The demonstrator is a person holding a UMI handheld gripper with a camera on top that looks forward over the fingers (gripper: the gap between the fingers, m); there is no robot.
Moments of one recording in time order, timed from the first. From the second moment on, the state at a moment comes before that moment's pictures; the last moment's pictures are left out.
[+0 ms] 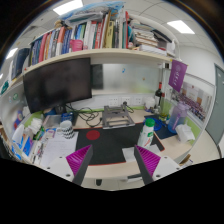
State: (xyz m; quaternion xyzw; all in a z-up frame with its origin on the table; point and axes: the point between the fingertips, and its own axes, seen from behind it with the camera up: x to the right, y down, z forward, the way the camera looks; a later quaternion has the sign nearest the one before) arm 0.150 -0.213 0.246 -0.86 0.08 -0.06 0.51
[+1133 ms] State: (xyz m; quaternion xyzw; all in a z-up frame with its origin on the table) arm 0.334 -0.035 0.134 -0.77 0.00 -0.07 0.64
